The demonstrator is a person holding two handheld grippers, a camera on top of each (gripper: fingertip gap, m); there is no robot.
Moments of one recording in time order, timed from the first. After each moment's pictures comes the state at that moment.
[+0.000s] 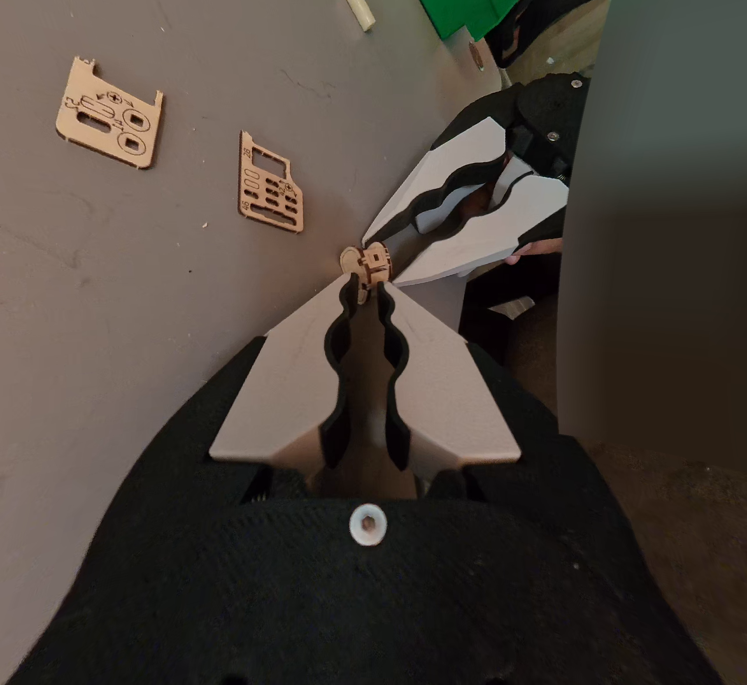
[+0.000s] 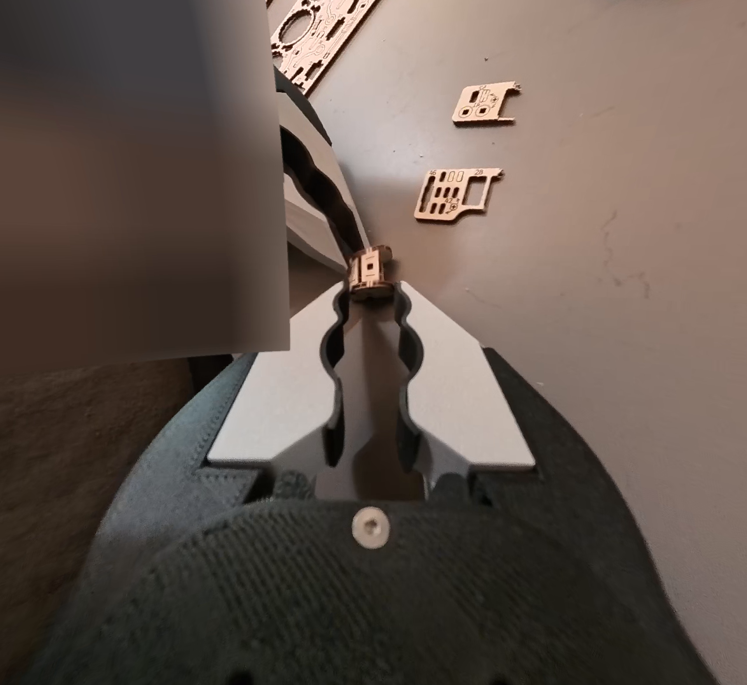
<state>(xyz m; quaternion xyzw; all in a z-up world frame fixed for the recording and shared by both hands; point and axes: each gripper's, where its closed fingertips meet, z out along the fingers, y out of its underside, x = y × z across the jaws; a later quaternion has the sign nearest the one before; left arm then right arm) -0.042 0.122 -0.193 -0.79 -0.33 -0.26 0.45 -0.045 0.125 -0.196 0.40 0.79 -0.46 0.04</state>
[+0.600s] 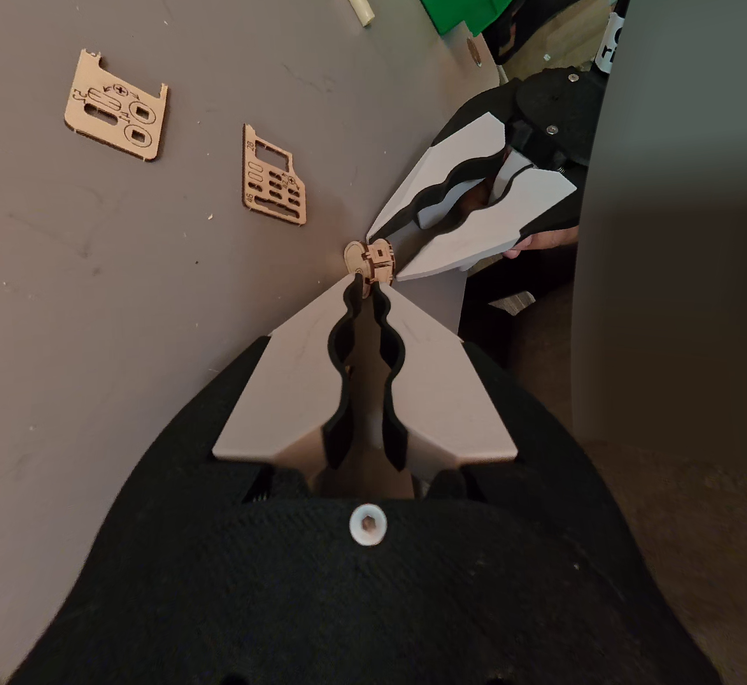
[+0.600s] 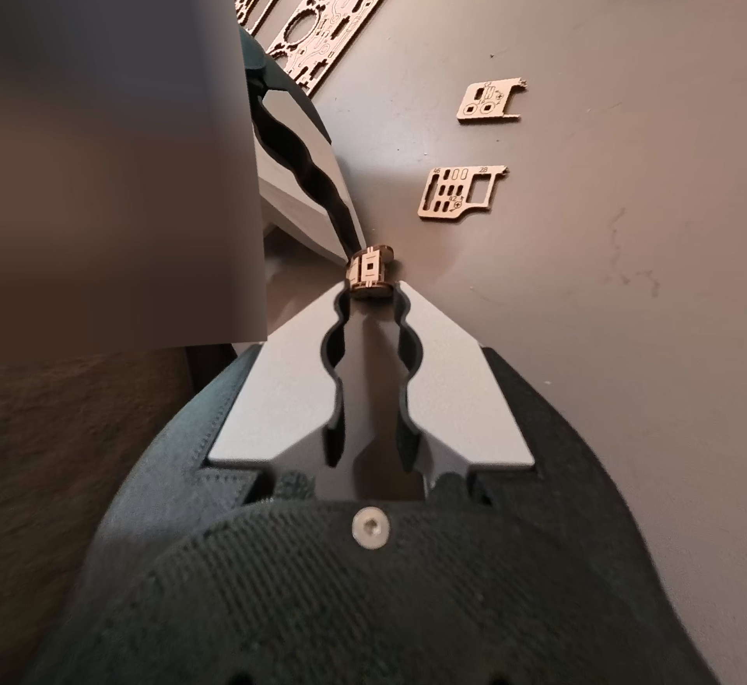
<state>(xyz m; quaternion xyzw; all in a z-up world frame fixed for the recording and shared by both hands) -0.041 0.118 -0.194 -0.79 -0.33 -0.27 0.45 -0.044 0.125 -0.196 0.40 0.79 -0.46 0.05</state>
